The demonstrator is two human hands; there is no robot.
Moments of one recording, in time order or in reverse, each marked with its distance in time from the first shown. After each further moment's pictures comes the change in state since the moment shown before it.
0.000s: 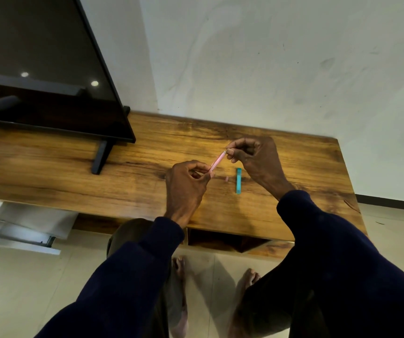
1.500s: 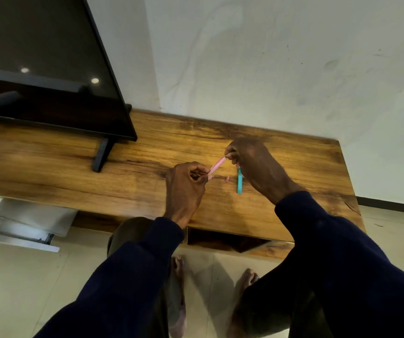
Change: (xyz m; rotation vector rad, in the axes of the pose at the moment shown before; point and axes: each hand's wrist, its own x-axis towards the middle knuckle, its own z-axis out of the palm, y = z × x) left_hand -0.001 -0.015 0.000 0.026 -0.006 0.009; right_hand -0.007 -0.015 0.001 -0.716 -0.221 -0.380
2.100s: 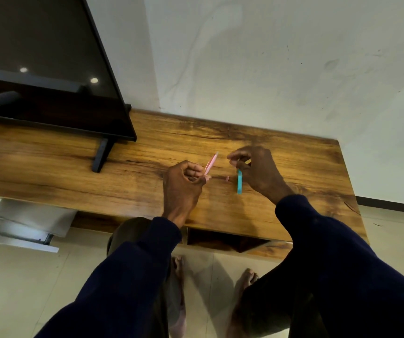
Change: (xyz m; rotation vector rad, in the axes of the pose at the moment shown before) left_hand 0.001 -0.002 -0.004 -0.092 0.007 -0.121; right_hand -0.006 0.023 0.028 0.361 0.072 0.364
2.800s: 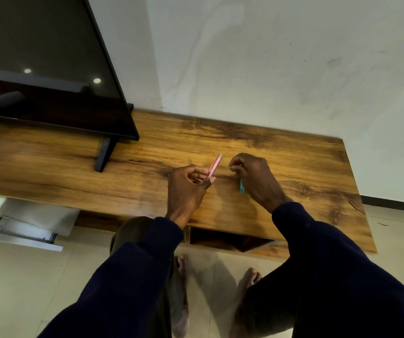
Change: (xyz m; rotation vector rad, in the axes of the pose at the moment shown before) left_hand -0.002 -0.003 0.003 0.010 -0.048 -0.051; right_hand -0.014 0.013 0.020 -0.153 -0.034 -0.104
